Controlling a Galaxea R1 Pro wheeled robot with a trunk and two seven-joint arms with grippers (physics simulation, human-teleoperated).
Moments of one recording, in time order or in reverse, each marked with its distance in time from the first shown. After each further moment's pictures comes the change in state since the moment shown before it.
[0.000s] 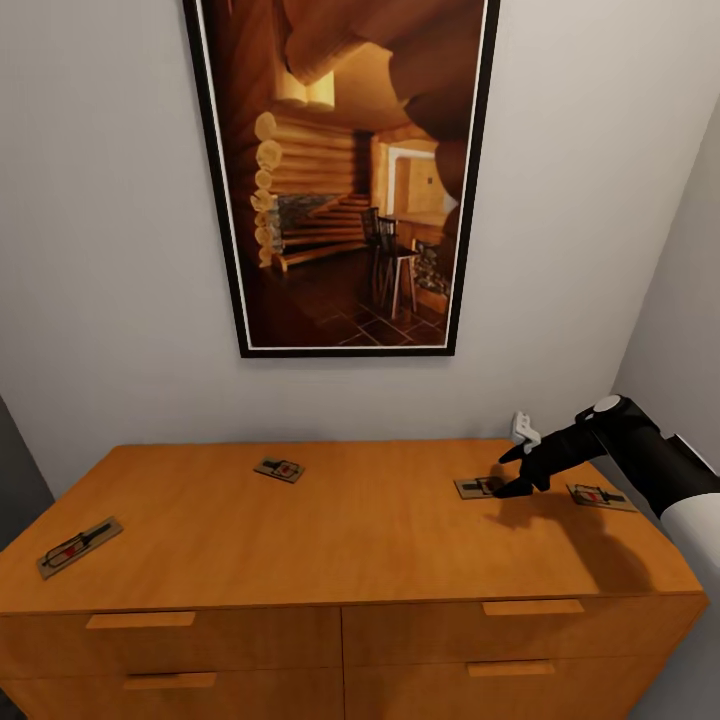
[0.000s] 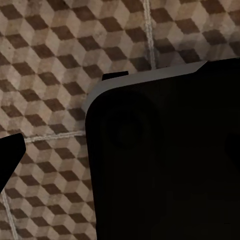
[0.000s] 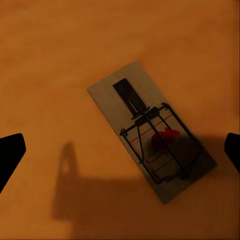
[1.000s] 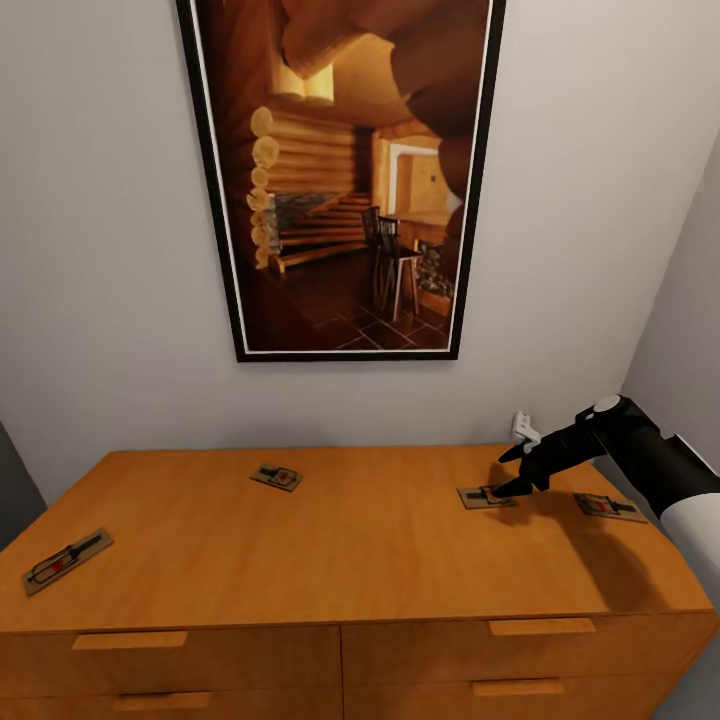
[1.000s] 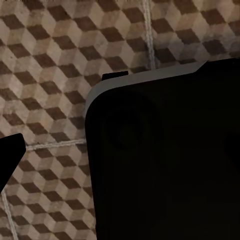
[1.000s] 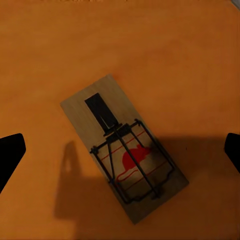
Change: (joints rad) left arm 0.000 0.000 0.000 0.000 0.000 0.000 -0.001; right arm 0.000 0.000 0.001 0.000 -0.004 0.000 -0.006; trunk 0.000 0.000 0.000
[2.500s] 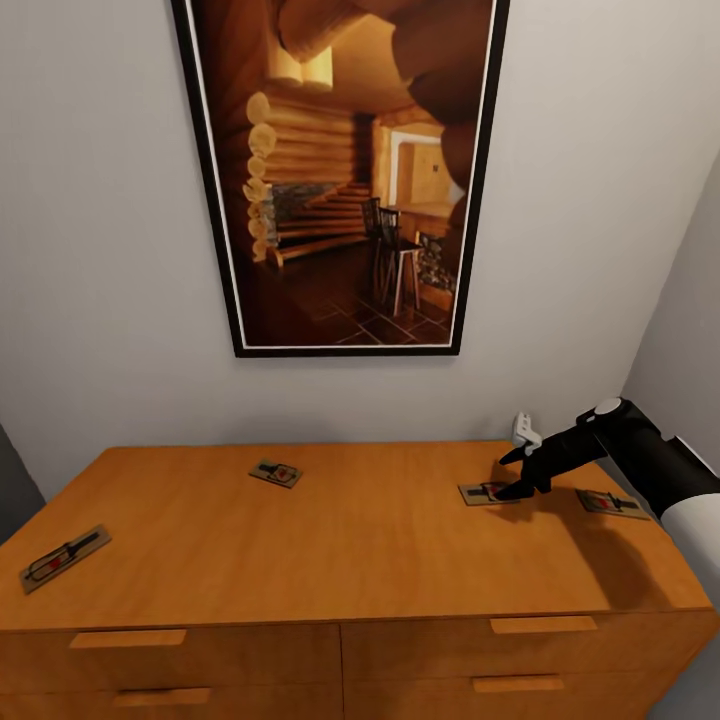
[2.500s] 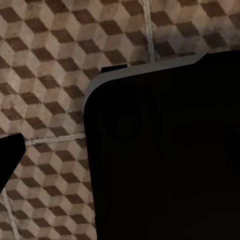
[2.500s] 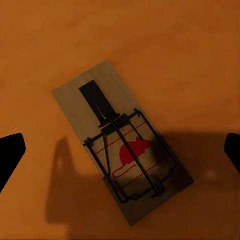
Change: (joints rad) left arm 0.000 0.000 0.000 0.000 0.000 0.000 0.000; right arm 0.000 -0.001 0.000 0.021 0.002 -0.036 0.000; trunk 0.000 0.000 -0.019
